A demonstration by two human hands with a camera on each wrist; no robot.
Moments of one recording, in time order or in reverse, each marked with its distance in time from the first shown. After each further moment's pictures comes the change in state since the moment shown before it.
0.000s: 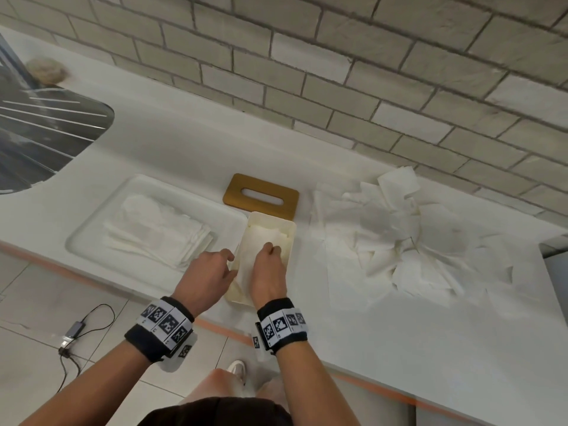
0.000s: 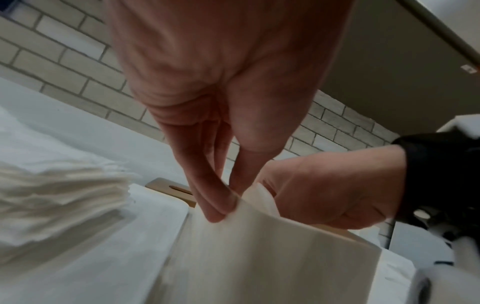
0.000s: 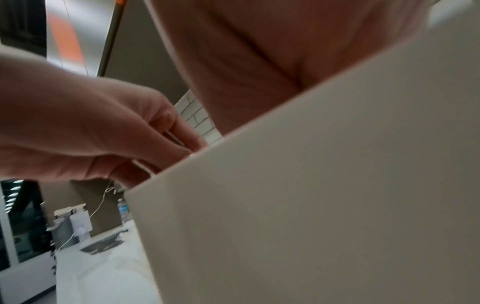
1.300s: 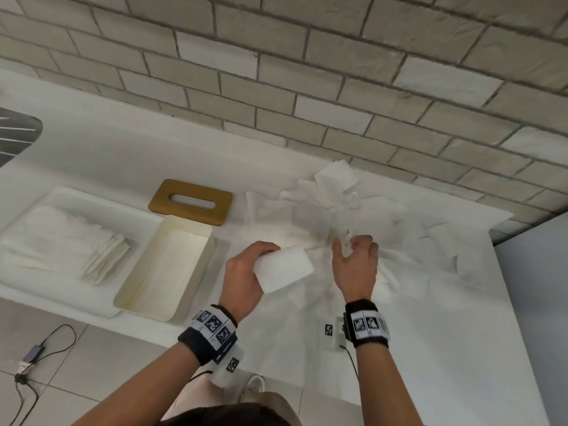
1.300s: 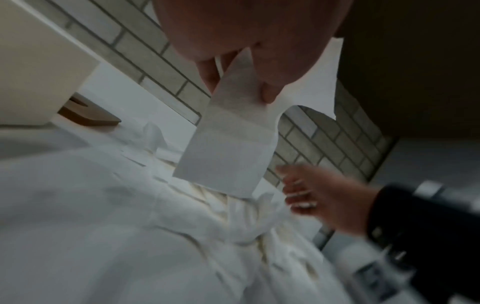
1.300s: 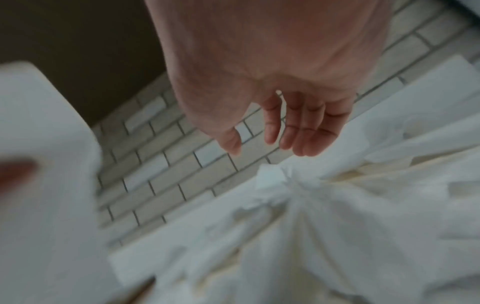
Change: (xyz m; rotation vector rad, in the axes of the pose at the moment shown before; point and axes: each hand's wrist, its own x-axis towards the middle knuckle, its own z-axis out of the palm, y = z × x) left_hand 0.034 0.236 0.112 -0.604 0.377 0.312; right_hand 0.056 0.311 -0.185 0.290 0.598 0.161
